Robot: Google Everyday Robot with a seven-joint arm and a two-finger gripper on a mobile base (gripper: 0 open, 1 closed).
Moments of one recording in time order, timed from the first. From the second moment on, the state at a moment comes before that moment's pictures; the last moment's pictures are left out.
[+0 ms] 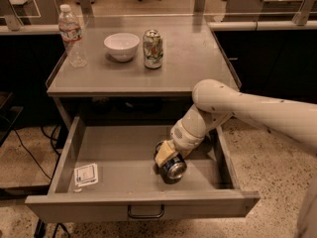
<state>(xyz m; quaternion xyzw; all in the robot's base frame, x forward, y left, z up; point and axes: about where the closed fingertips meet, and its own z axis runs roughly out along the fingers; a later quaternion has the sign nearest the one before) 0.522 -0.042 0.641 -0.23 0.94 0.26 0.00</state>
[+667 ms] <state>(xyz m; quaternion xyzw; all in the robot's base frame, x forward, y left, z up) 0.535 -0.041 0.624 -0.21 0.94 0.25 0.00</state>
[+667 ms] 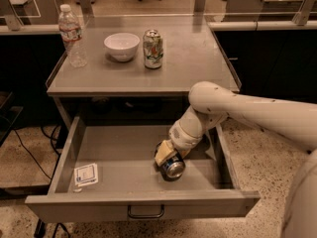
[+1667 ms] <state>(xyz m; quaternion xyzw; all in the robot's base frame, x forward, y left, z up) 0.527 -0.039 0.624 -0.22 0.94 0.26 0.00</state>
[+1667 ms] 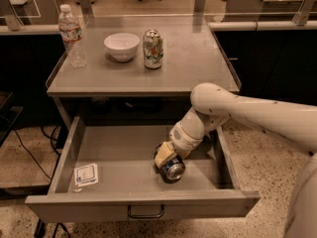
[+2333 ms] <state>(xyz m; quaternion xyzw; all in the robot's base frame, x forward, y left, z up) 0.527 -0.039 0.624 -0.22 0.94 0.26 0.00</state>
